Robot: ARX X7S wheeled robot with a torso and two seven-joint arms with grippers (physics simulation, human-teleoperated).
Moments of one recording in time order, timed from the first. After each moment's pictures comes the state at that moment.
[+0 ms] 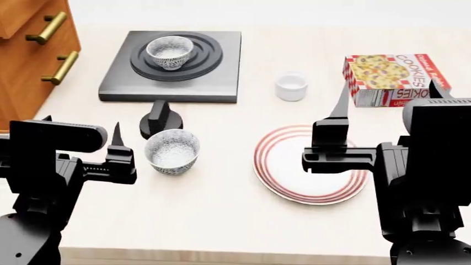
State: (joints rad) left arm -0.62 -0.19 0.25 0.03 -0.20 -0.57 -0.23; right arm 0.59 0.25 0.09 -0.65 0.23 1.03 0.05
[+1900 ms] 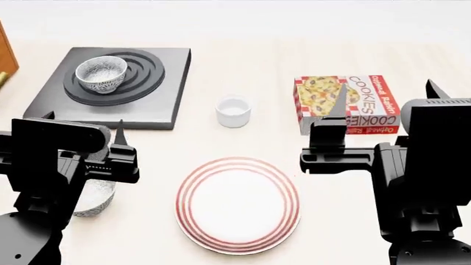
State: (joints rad) left arm -0.63 -0.22 0.29 0.05 -0.24 -0.57 -0.25; right arm 0.59 0.27 0.09 -0.64 0.27 1.02 0.08
